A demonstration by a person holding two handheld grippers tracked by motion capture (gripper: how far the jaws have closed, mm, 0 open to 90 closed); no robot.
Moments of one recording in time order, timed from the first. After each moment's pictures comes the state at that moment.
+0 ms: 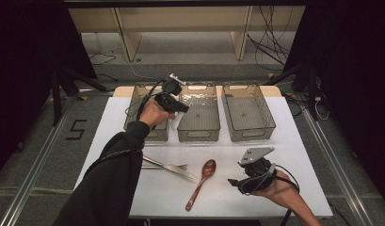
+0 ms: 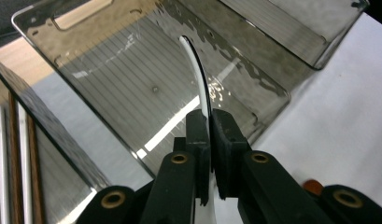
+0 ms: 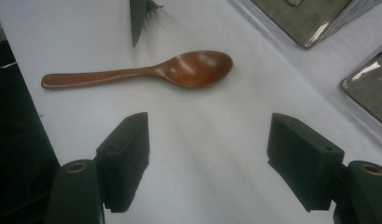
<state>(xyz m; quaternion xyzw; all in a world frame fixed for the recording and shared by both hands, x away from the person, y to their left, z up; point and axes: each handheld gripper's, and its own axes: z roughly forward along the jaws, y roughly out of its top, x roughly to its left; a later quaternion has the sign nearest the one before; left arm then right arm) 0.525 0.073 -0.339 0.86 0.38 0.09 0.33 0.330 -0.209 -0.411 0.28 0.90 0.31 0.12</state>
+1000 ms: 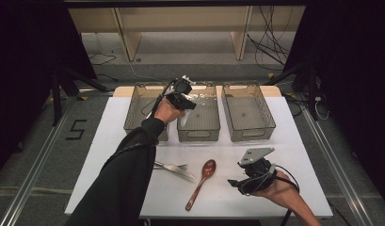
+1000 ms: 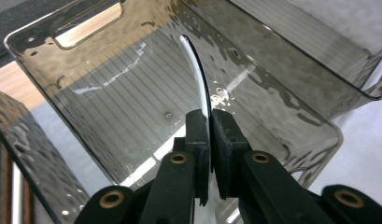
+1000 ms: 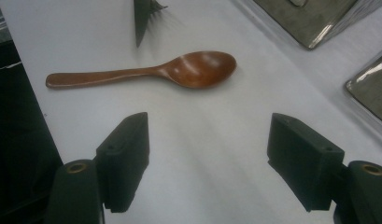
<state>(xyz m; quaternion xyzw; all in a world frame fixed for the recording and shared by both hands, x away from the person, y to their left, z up) 0.552 0.048 -0.368 0.85 0.39 0.11 0.34 0.329 -0.209 -0.411 0.27 0.91 0.31 0.11</state>
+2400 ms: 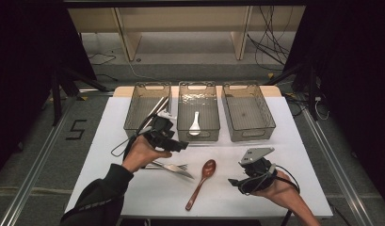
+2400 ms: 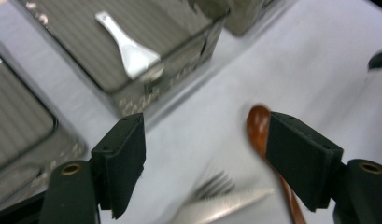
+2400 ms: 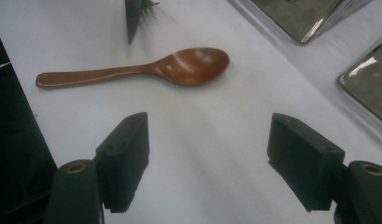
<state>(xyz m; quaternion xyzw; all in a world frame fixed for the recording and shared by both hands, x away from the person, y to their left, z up) 0.409 0.102 -0.377 0.85 0.39 0.07 0.35 0.330 -0.210 -0.412 0.28 0.90 0.30 0.12</state>
